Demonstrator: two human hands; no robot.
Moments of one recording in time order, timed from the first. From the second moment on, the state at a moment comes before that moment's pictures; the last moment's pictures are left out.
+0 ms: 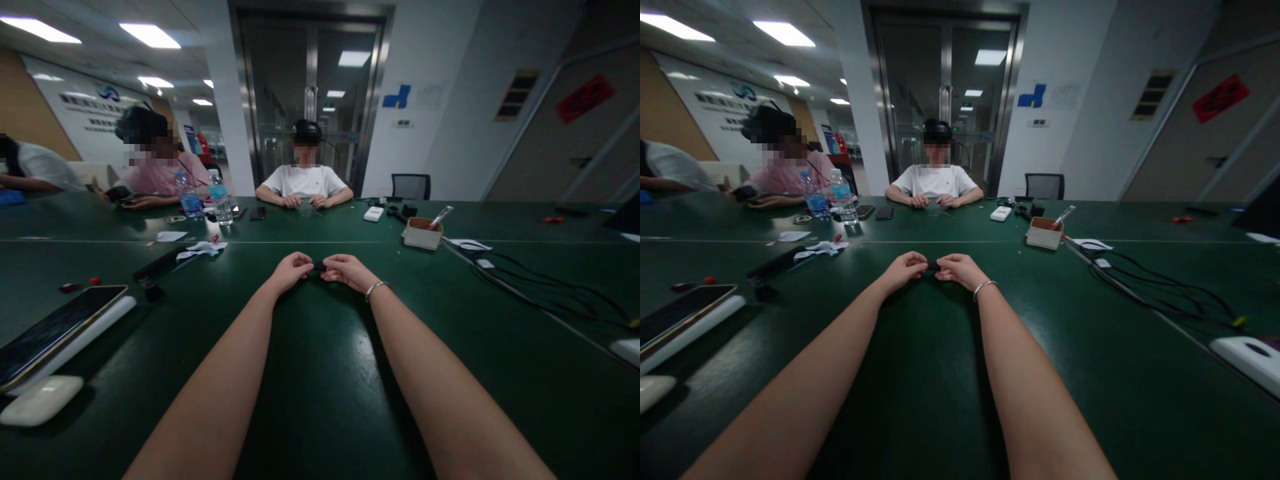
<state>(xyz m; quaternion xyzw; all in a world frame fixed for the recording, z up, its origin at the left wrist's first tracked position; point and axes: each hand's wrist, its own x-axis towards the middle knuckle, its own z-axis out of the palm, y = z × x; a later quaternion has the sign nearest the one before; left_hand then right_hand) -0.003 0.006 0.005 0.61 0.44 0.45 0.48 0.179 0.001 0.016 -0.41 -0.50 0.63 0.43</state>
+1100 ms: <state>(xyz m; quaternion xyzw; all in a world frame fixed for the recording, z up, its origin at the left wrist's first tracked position) -0.001 0.006 0.001 0.64 0.47 0.42 0.44 0.181 0.002 0.014 -0.39 -0.49 0.64 0.44</state>
